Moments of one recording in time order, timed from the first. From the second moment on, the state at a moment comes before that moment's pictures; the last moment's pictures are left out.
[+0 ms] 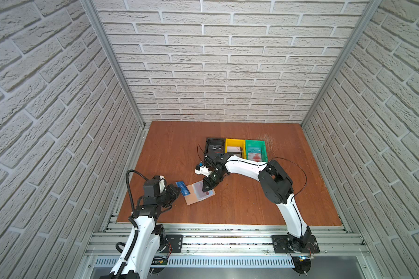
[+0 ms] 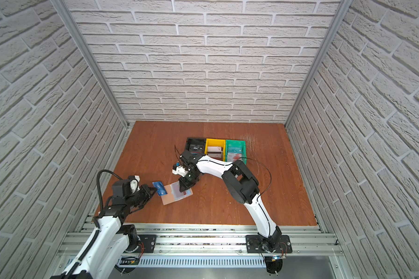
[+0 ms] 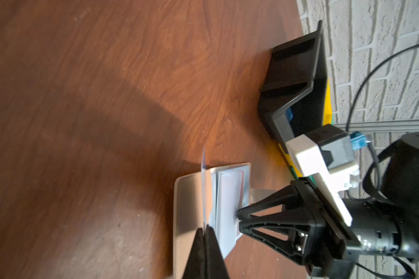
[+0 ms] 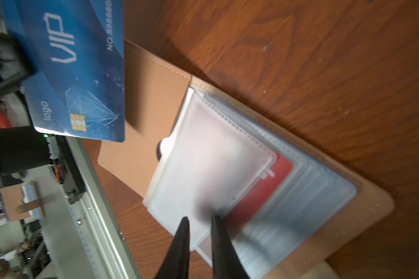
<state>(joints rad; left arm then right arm) 0.04 0.68 0.25 -0.32 0.50 -0.79 0.75 2.24 1.71 -0.82 -0.59 0.09</state>
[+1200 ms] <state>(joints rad) -0.11 0.91 0.20 0.43 0.55 -1.09 0.63 2.40 2.05 -0.86 -1.17 0.14</state>
